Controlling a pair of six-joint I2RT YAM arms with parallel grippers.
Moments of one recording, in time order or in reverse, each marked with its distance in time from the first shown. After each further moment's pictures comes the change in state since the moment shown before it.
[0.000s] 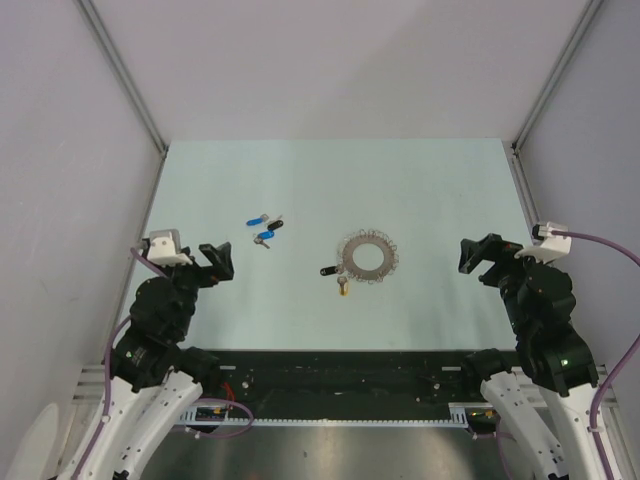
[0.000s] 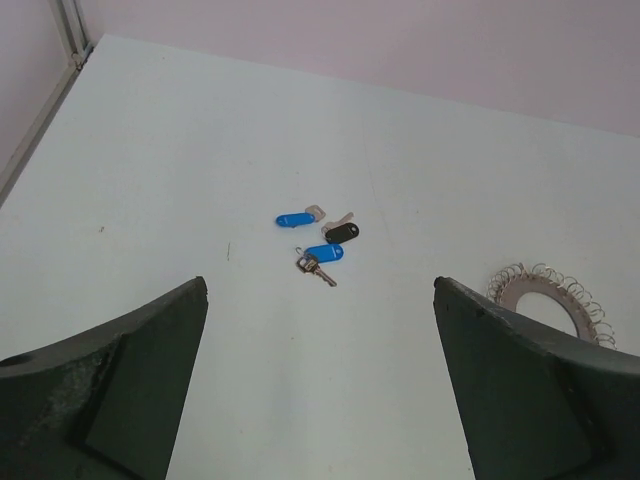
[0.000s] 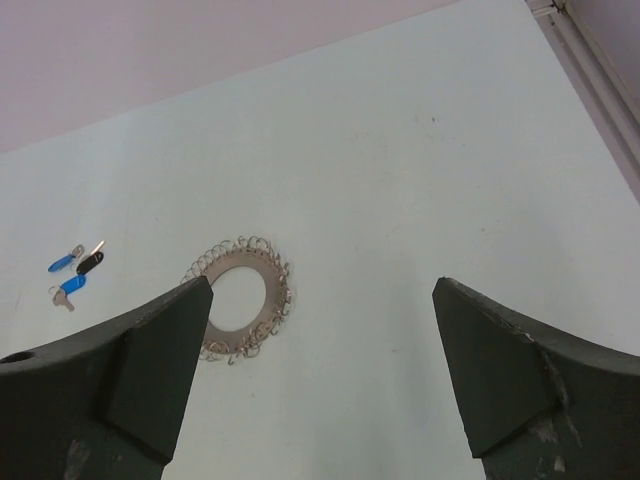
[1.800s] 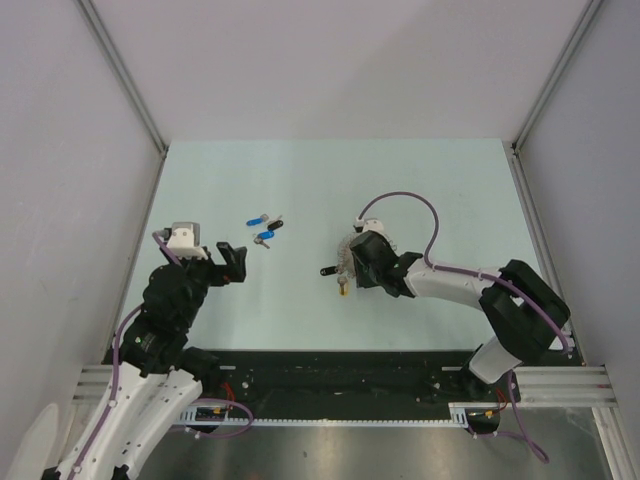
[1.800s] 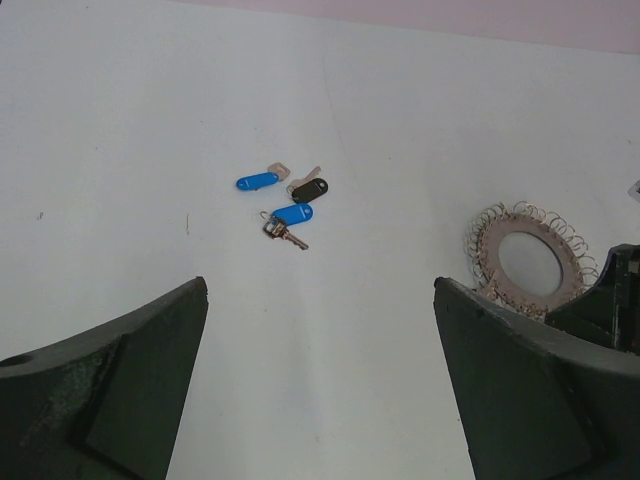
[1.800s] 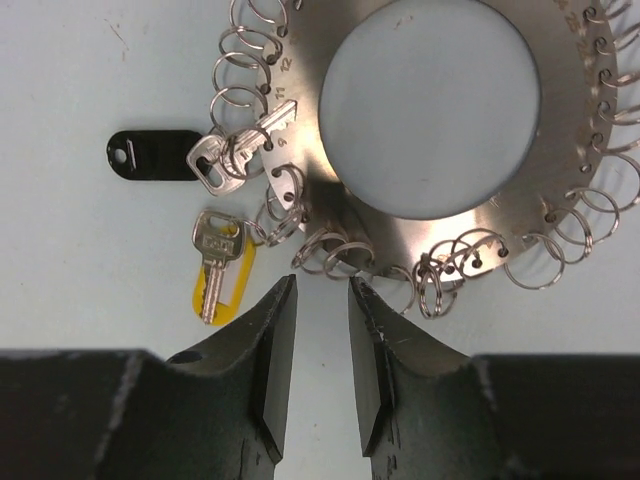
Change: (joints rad) left arm 0.016 0.098 -0.012 0.002 0.156 0.009; right arm 0.539 1.173 0.014 0.438 -0.014 0.161
